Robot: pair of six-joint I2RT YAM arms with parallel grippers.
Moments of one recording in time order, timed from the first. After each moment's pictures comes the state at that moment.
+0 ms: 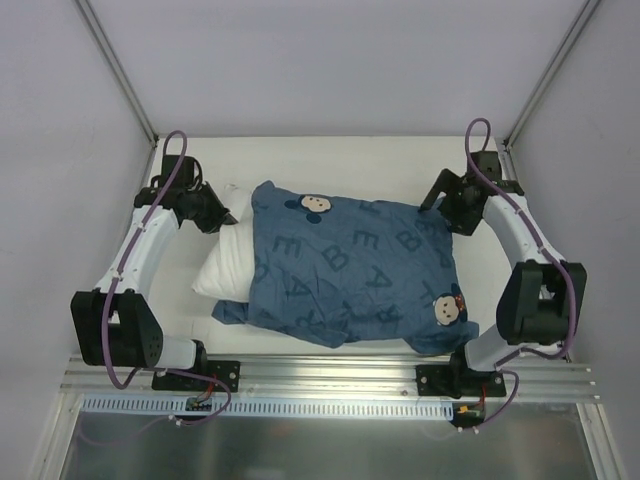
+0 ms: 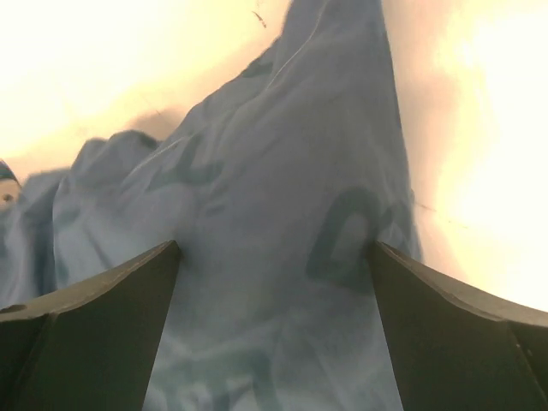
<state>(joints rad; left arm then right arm) -0.03 1.38 1.18 -0.77 0.28 -0.67 0.03 1.52 1.25 -0.72 -0.08 0.53</state>
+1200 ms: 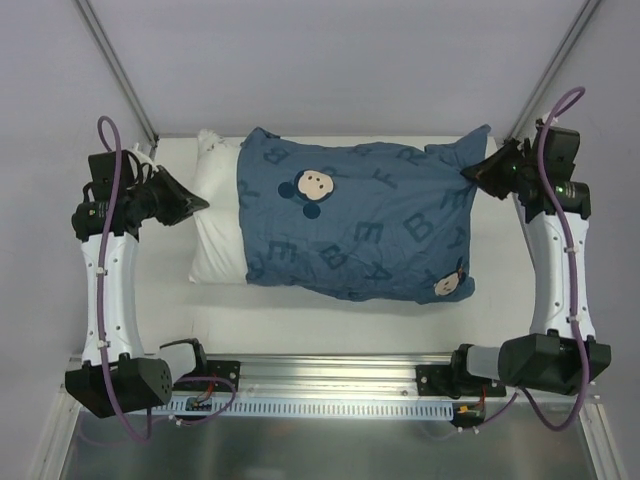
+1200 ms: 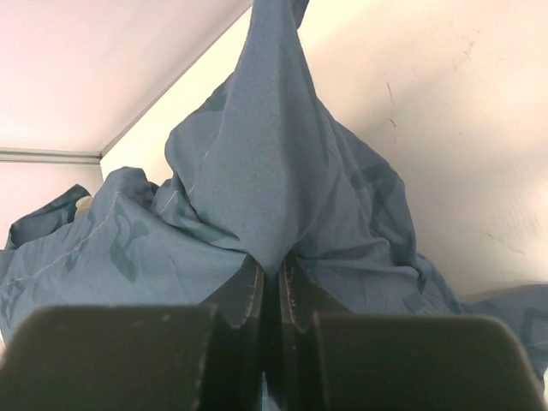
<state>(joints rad) 0.21 1.15 1.34 -0.94 0.48 -0.55 -0.14 1.32 1.49 -0.77 -0.30 0.65</state>
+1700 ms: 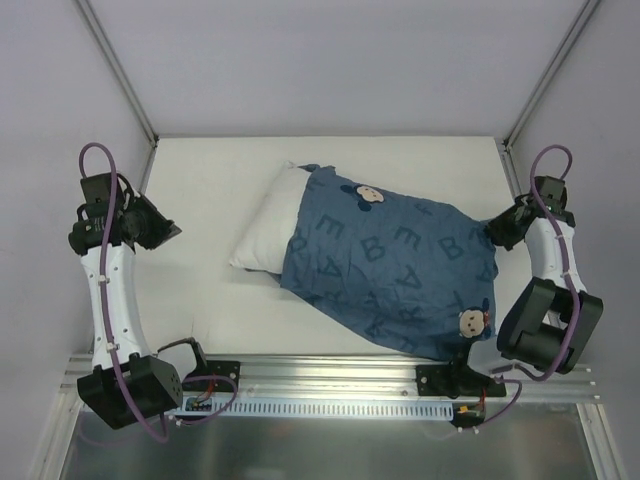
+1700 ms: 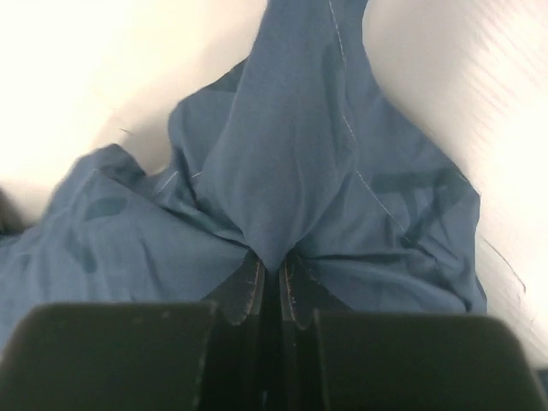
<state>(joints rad) 0.36 1.09 1.21 -0.98 0.30 -0.49 -0.35 1.41 1.12 -0.69 -0.15 0.62</state>
